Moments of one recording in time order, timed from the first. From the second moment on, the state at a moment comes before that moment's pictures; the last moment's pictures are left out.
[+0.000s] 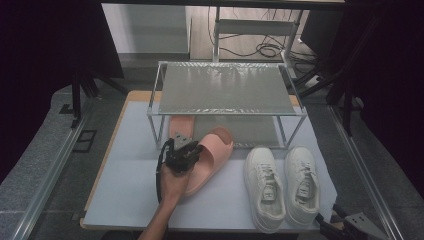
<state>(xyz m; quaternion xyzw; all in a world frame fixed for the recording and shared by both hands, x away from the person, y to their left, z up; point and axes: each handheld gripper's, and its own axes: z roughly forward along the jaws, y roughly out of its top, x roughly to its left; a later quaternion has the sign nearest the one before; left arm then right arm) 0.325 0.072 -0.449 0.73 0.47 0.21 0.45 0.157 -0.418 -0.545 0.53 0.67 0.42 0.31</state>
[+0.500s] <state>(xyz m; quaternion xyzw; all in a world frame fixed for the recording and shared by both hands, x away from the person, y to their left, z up) 0.373 0.055 -0.464 0.70 0.51 0.24 0.43 0.156 -0.418 -0.545 0.53 0.67 0.42 0.31</state>
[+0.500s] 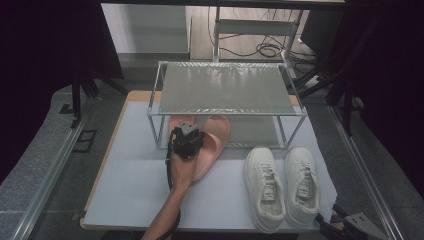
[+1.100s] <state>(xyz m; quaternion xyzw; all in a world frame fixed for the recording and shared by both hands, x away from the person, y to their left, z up) 0.377 0.064 -0.473 0.71 0.52 0.21 0.42 0.156 -0.418 -0.545 0.53 0.67 0.42 0.31</state>
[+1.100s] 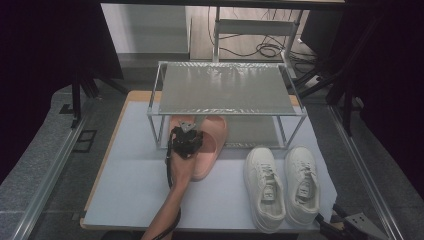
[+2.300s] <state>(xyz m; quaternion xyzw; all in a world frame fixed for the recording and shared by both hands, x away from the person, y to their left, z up) 0.279 0.104 -0.480 0.78 0.42 0.14 0.45 0.156 -0.418 -0.546 0.53 0.67 0.42 0.31</state>
